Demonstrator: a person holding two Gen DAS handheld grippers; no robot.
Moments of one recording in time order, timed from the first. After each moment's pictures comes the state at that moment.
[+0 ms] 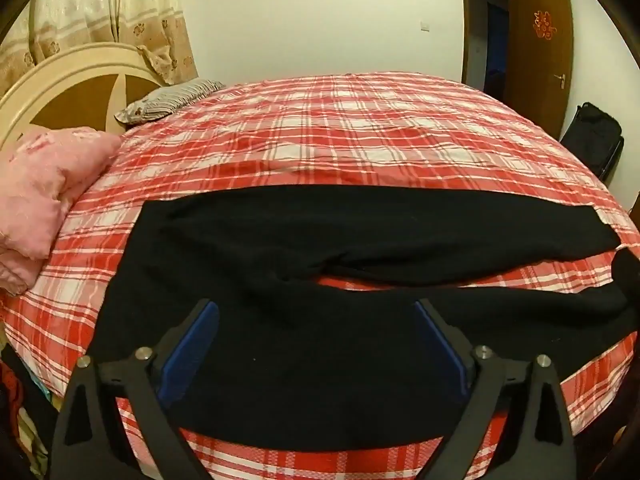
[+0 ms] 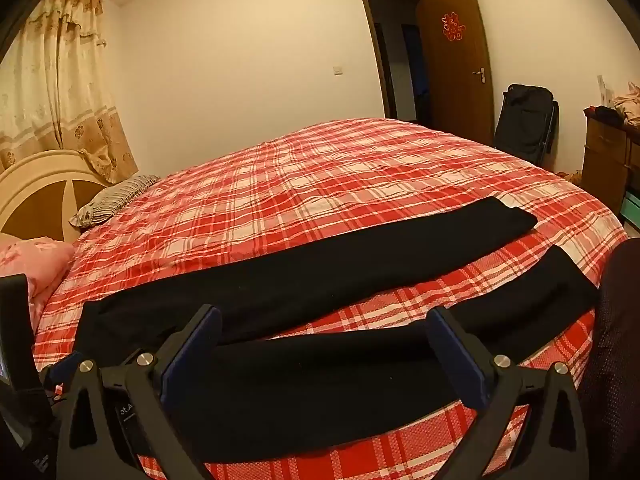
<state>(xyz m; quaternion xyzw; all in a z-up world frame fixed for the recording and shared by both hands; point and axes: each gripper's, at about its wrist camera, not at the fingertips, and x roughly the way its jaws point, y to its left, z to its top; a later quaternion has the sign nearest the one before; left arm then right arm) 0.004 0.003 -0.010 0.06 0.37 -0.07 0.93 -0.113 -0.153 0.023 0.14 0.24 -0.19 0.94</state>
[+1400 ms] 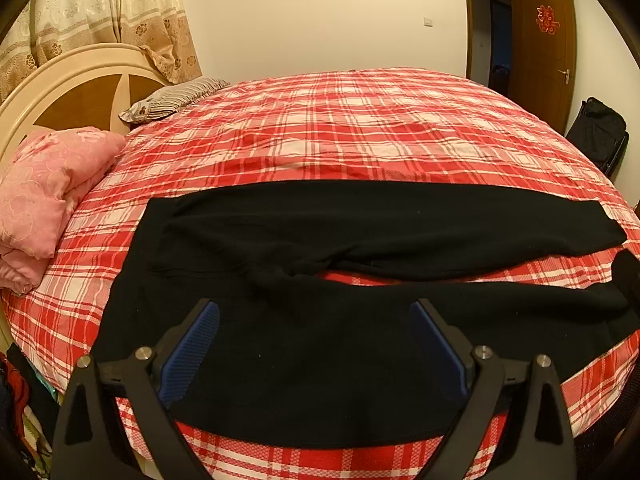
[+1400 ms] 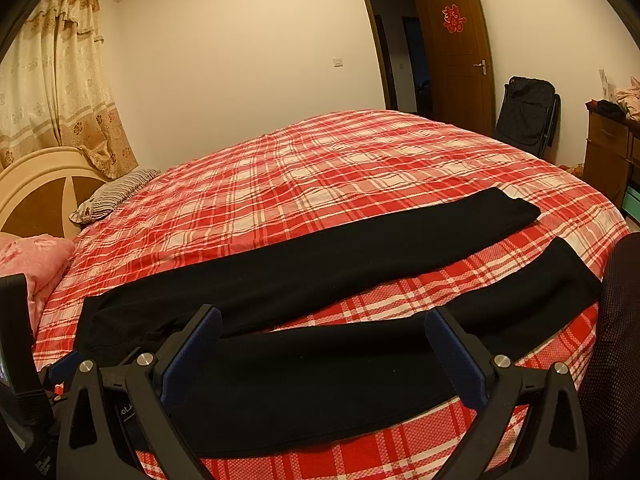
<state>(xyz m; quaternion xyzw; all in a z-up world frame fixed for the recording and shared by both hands) 0.005 0.009 -0.013 0.07 0.38 -0.06 0.92 -0.110 -0.152 0.016 0.14 0.26 -0.19 0.94</state>
